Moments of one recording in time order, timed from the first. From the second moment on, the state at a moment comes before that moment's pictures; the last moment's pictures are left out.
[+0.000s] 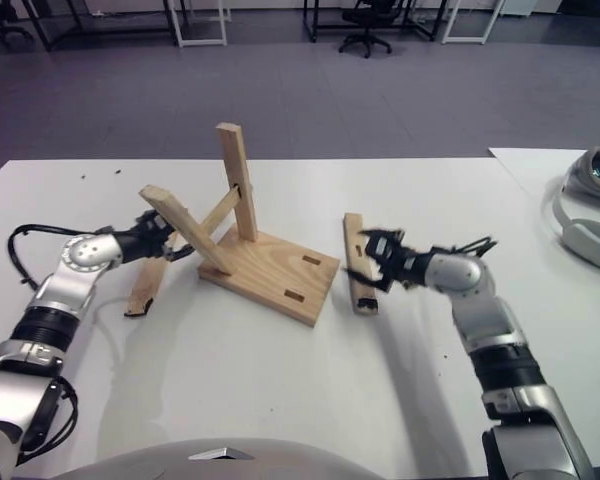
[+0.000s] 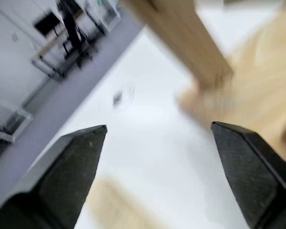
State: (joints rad) left arm -0.48 0.63 -0.11 0.64 0.04 -0.25 -0.79; right arm -0.33 -0.67 0.04 0.24 0.04 -0.01 0.86
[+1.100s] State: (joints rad) left arm -0.43 0.27 -0.20 0.58 0.15 -0.12 -0.42; right arm -0.24 -0.37 -0.13 0.30 0.14 0.03 0.45
